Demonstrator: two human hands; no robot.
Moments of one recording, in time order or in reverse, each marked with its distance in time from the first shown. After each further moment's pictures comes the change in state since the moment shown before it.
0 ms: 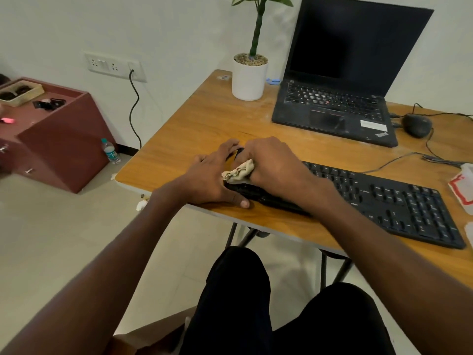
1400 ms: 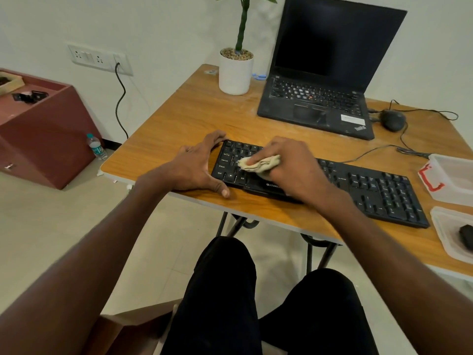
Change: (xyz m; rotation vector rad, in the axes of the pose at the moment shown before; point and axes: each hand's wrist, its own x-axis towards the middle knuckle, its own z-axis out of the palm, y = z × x) left_hand -0.001 0.003 -0.004 -0.036 -0.040 0.006; right_hand -0.053 0.046 -0.003 0.195 0.170 0.096
